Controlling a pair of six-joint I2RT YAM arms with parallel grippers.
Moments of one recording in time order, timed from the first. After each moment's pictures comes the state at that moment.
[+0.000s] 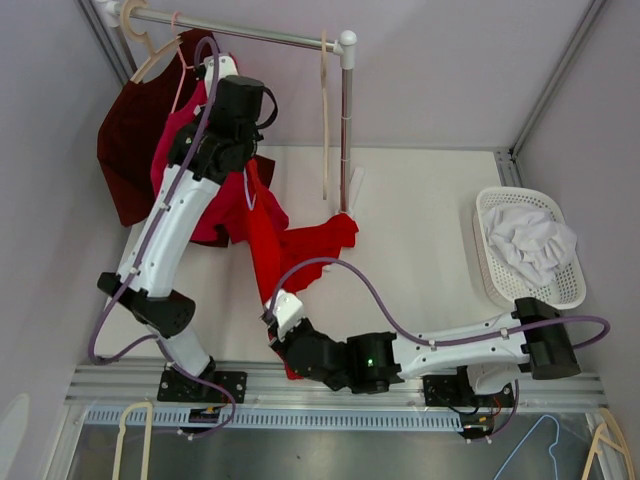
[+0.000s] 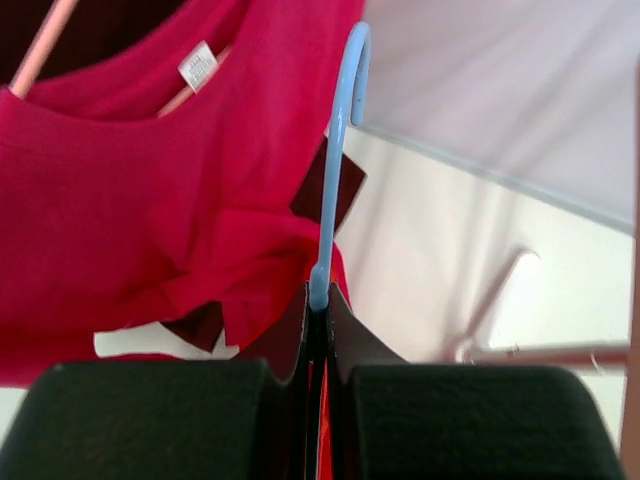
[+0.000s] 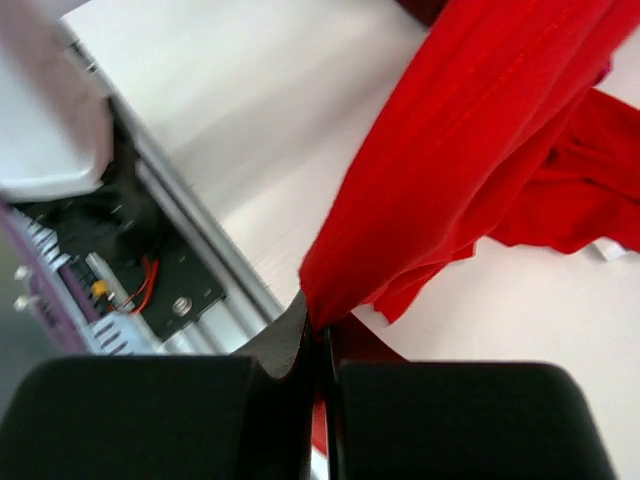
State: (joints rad) left arm -0.50 1.72 2.22 -1.02 -0.75 -0.48; right arm 1.65 1.48 1.10 -0.09 0.71 0.34
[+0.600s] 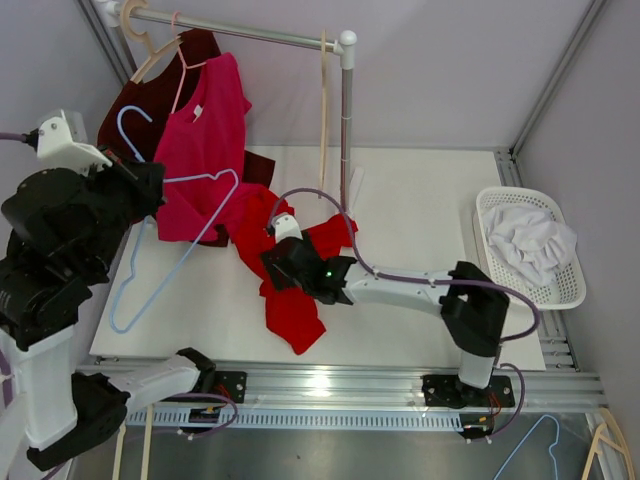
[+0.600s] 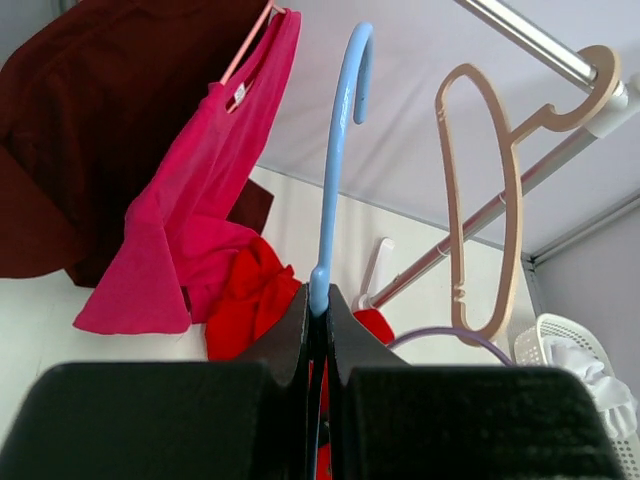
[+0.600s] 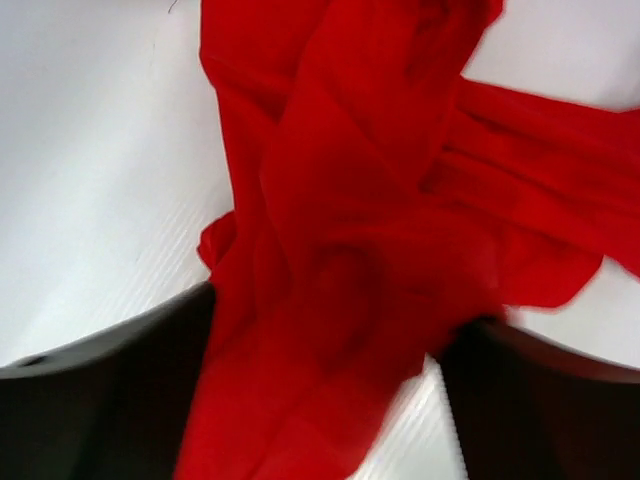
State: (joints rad) left arm -0.53 1.07 2.03 -1.11 -0.52 -0.48; right arm 1.15 1.80 1.33 -0.20 0.46 0.36
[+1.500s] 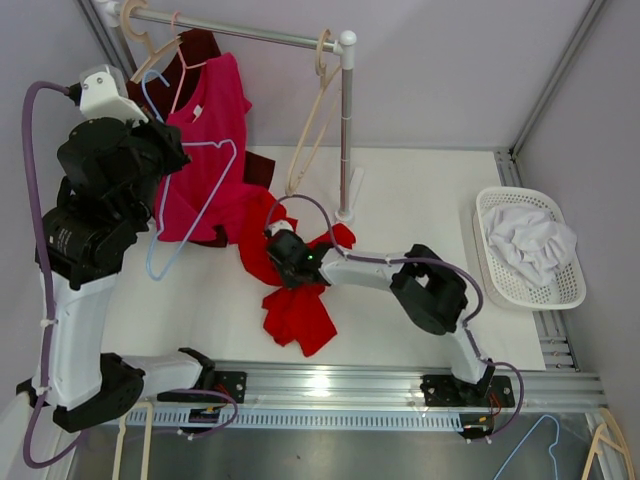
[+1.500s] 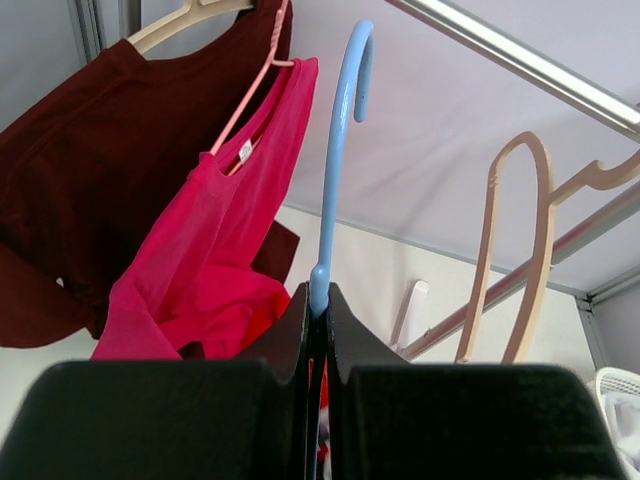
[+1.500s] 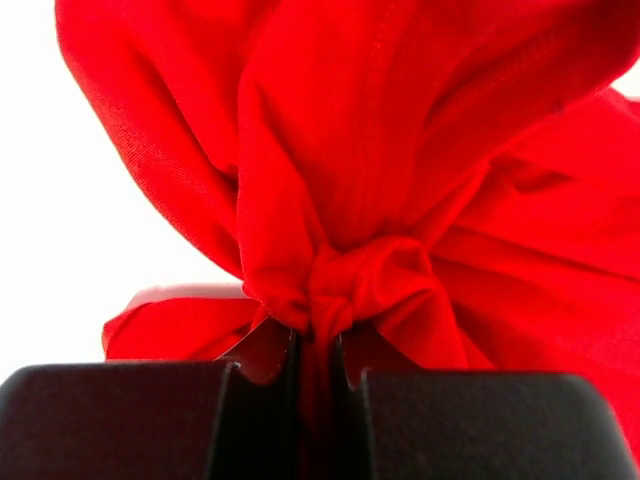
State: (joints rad) left arm -0.46 1.21 2.04 -0.94 -0.54 -0.37; right arm 1.04 2.14 1.56 -0.34 0.21 0.38
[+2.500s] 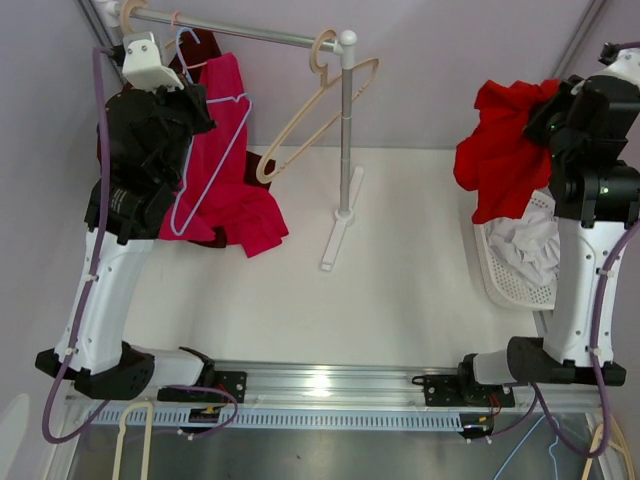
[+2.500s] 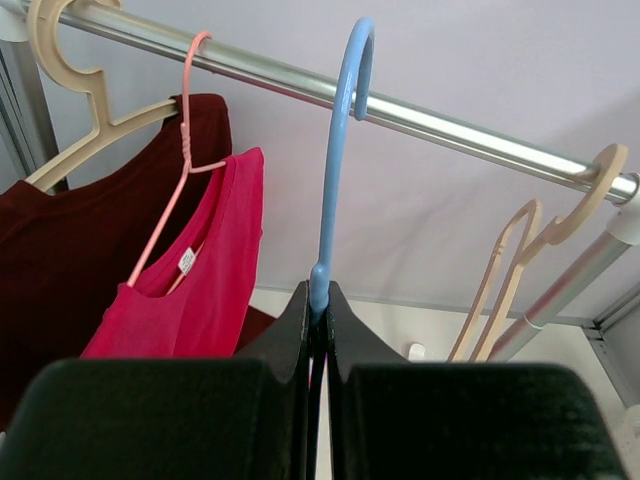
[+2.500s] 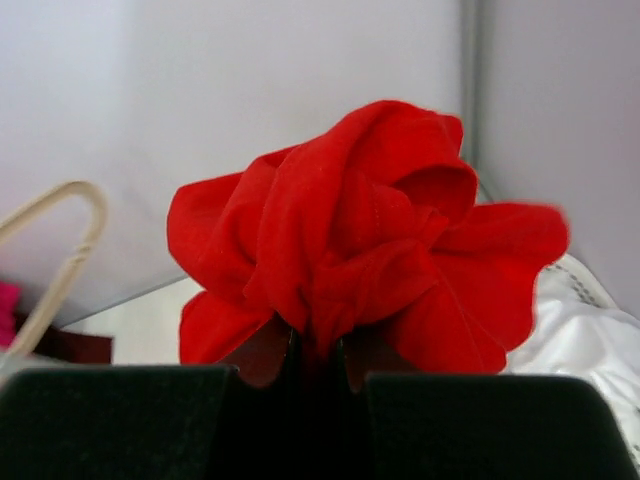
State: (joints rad) left arm -0.40 1.30 1.93 -0.52 -0.38 -0.17; right arm 0.06 1.38 2.12 -0.87 0.27 0.32
